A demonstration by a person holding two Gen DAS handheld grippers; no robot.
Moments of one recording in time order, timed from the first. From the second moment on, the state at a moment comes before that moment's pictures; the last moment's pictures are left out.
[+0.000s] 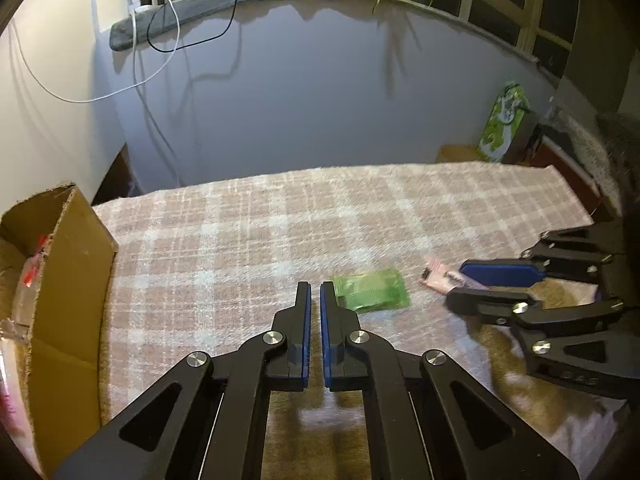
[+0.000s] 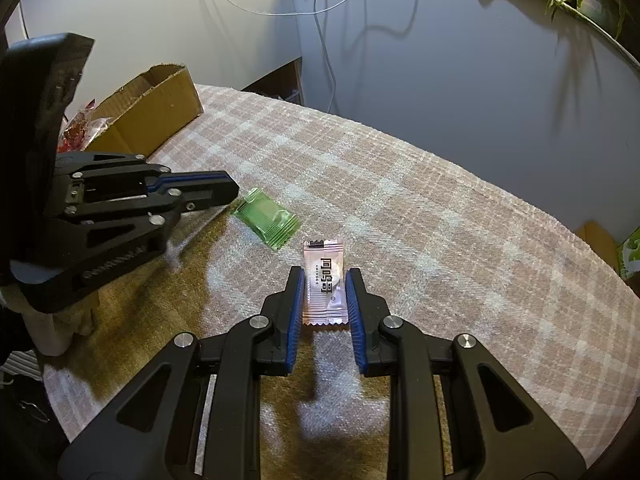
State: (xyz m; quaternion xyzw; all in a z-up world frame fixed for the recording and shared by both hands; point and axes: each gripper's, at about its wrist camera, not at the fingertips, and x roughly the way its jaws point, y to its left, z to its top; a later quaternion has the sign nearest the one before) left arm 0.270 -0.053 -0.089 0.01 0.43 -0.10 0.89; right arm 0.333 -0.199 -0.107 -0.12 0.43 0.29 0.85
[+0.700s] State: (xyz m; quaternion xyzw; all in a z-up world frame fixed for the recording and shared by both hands) left arm 0.281 -0.090 -0.099 0.04 0.44 -0.11 0.89; right arm 0.327 -0.210 -0.106 -0.13 0.43 0.27 0.85
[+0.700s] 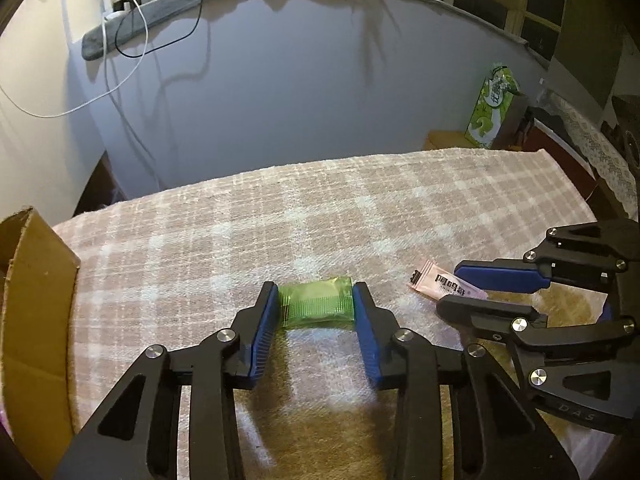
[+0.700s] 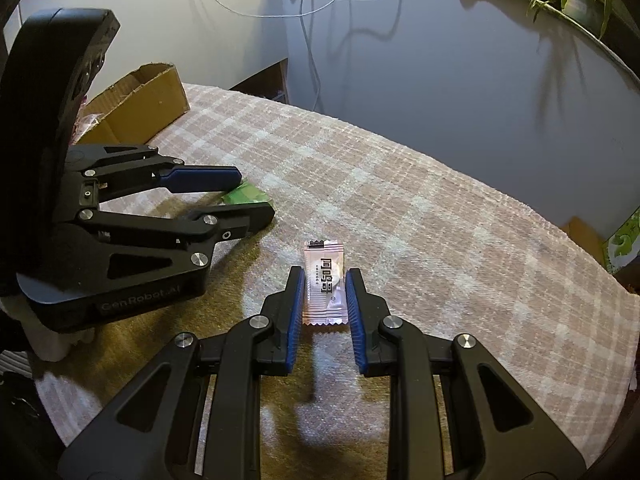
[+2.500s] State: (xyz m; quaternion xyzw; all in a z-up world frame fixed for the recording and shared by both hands) left arm 0.155 0.097 -0.007 -0.04 0.34 0.03 0.94; right arm 0.282 -0.015 -0.018 -0.15 0.35 0.38 0.84
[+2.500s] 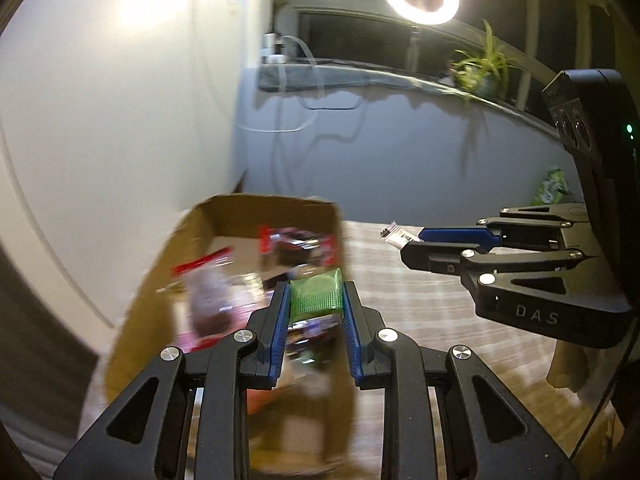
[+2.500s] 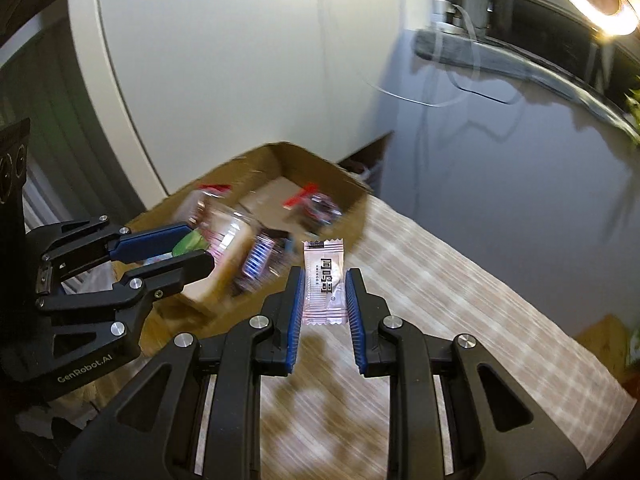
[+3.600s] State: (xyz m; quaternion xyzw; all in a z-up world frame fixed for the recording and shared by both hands) left arm 0.081 0.122 0.010 -0.06 0.31 0.08 0.94; right arm 0.213 0.000 0.008 -0.14 0.31 0.37 0.87
